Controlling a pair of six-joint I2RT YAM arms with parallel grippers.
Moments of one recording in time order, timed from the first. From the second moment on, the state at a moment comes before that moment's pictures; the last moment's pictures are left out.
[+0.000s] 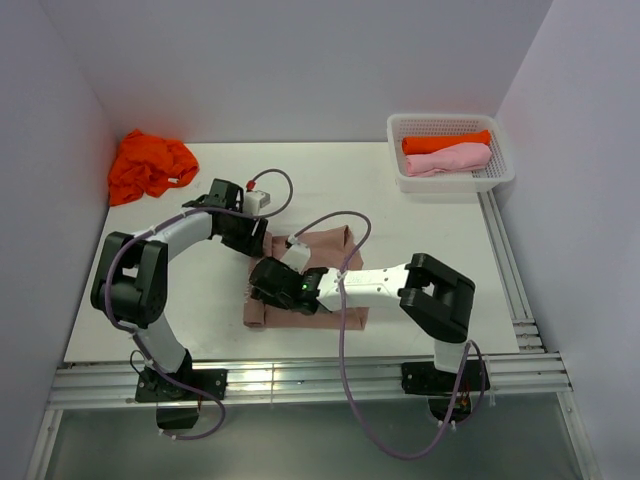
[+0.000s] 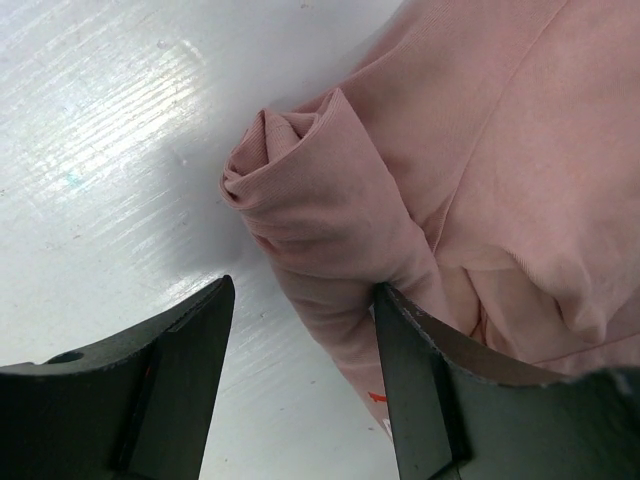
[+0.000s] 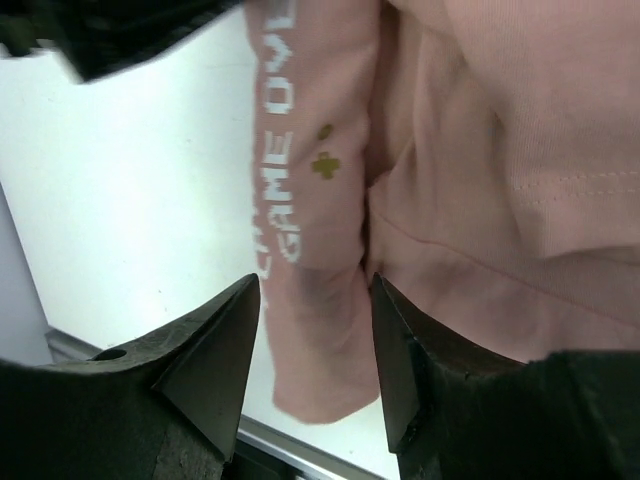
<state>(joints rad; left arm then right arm) -0.28 1.73 1.09 -0.45 0.31 0.16 1.18 1.85 1.16 -0.18 0.38 1.35</state>
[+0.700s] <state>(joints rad) -0.36 1.78 1.17 -0.51 0.22 0.16 1.22 1.98 1.45 -0.43 0.45 1.27</state>
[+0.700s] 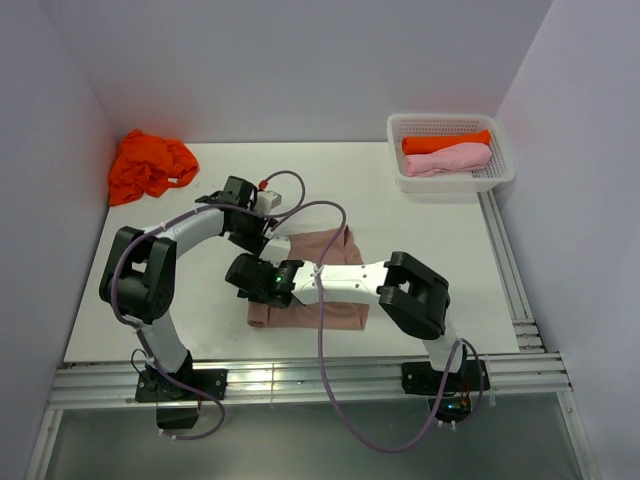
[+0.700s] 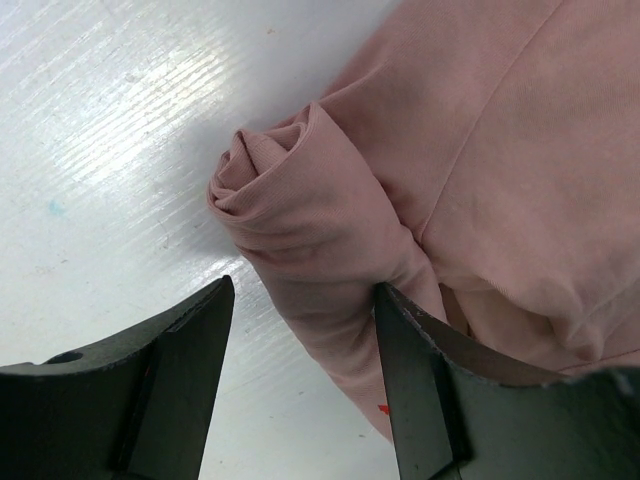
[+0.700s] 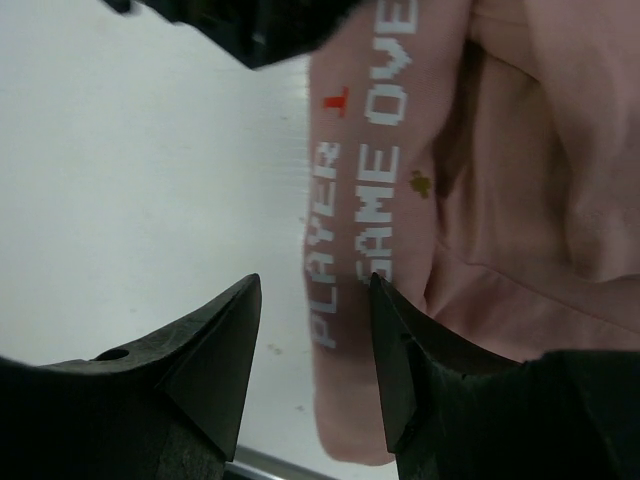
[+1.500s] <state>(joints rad) -0.37 1.80 1.40 -0.61 0.21 0.16 1.23 2.12 1.61 -0.71 0.47 1.28</state>
